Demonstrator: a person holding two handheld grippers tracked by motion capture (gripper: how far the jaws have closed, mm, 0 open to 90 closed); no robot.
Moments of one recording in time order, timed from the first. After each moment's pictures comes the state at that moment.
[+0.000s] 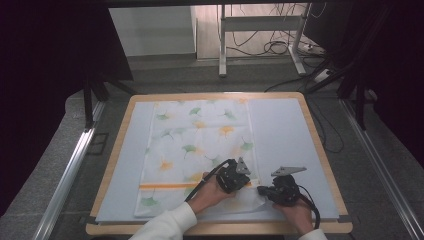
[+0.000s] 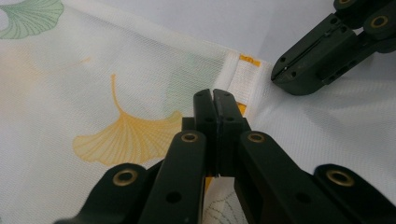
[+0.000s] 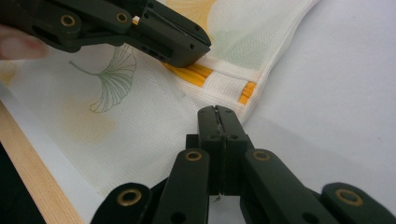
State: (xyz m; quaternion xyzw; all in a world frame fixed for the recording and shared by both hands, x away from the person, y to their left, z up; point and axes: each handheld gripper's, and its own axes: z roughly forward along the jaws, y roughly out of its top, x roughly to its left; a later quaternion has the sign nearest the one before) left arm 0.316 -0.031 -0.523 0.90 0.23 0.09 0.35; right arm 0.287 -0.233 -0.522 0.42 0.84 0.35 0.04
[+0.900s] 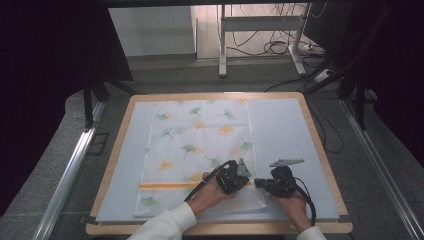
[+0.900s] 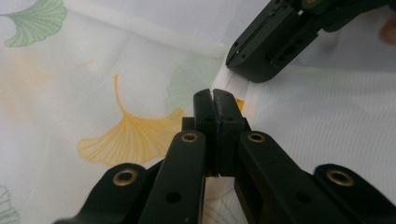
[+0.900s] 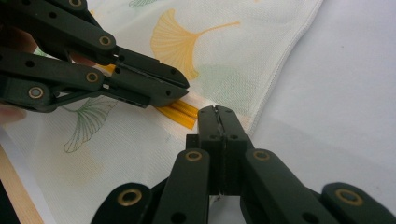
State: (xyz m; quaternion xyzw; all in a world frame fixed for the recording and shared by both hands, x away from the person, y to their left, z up) left arm 0.312 -0.030 -0.522 0.91 0.22 0.11 0.34; right arm 0.311 -0.228 -0.523 0.44 0.82 0.37 0.02
